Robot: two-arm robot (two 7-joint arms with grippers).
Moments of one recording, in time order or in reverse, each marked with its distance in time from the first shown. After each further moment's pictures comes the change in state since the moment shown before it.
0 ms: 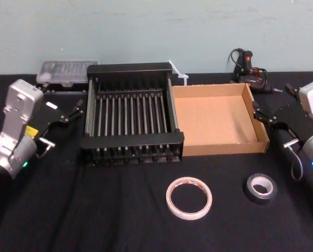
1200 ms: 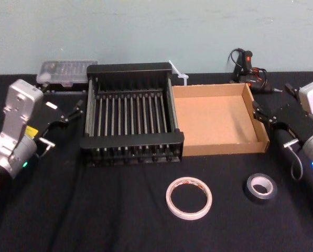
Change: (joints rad) left arm 0.000 0.000 0.000 0.000 0.000 0.000 0.000; right arm 0.000 0.000 0.000 0.000 0.000 0.000 0.000
